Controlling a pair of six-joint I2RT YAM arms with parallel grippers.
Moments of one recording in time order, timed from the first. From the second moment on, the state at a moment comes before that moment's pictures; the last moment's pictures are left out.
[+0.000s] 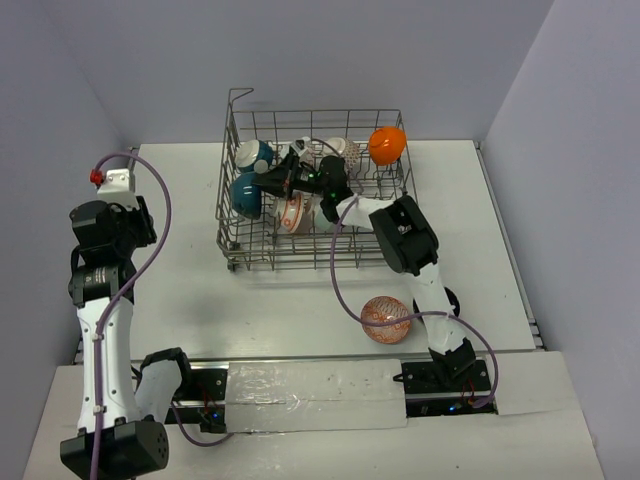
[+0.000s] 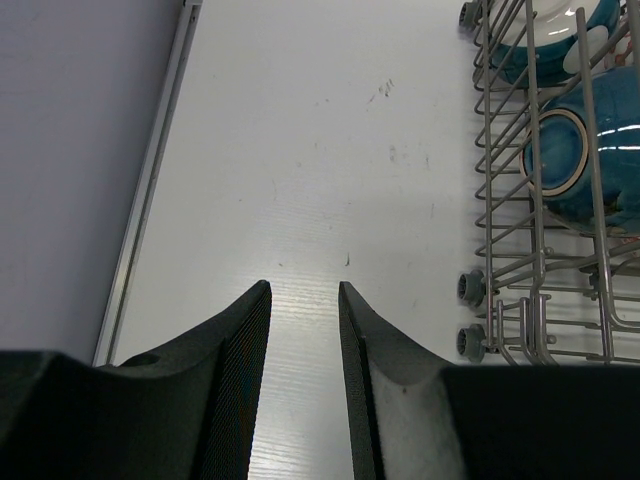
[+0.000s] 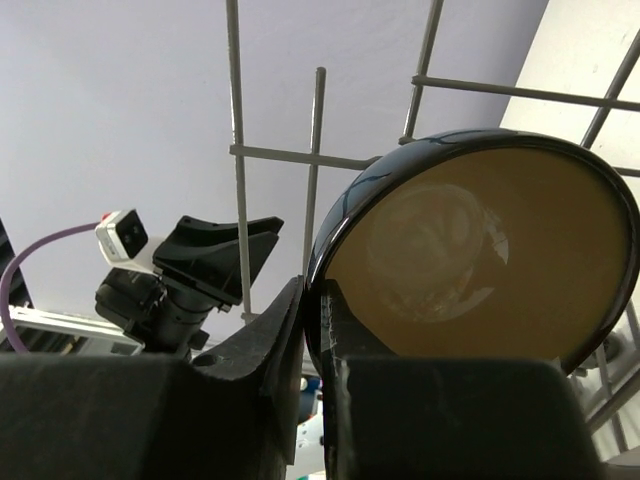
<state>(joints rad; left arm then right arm) 0.24 0.84 0.93 -0.48 0.12 0.06 0.54 2.41 1.67 0.97 -0.81 1.63</state>
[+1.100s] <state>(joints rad) 0.24 0.84 0.91 -0.48 0.16 0.05 0.45 2.33 1.74 0.41 -0.87 1.09</state>
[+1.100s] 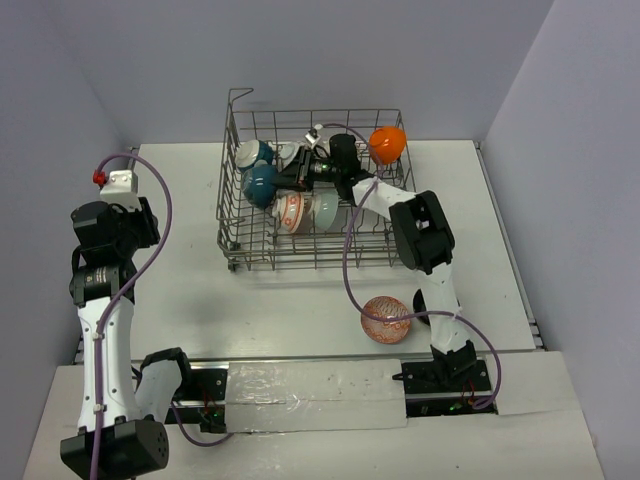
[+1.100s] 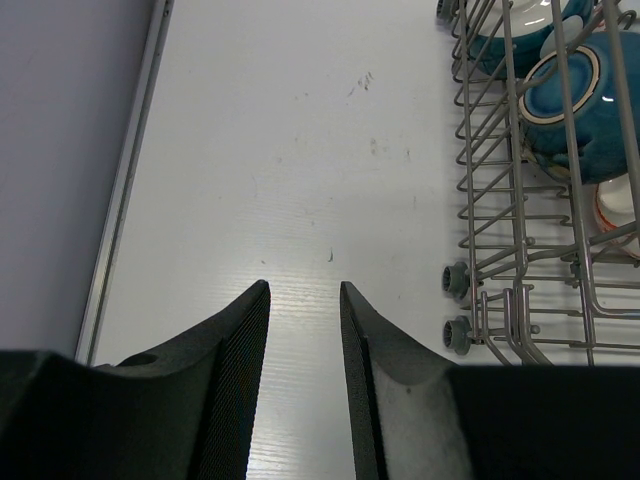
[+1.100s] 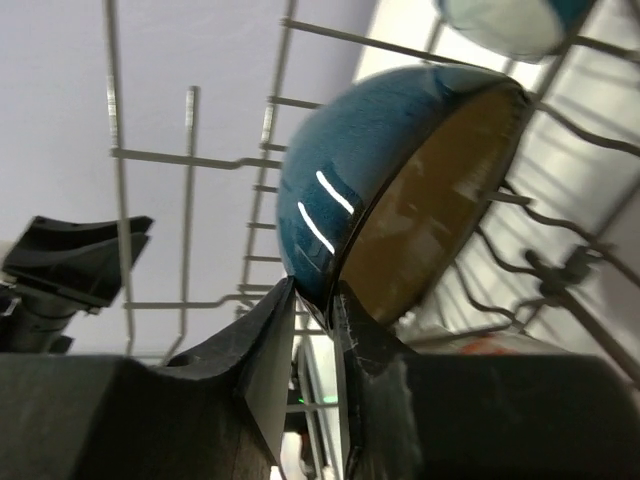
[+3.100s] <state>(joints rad) 0.27 0.65 0.83 -0.43 0.24 0.05 0.40 1.53 1.84 -0.64 -0.50 -0.09</state>
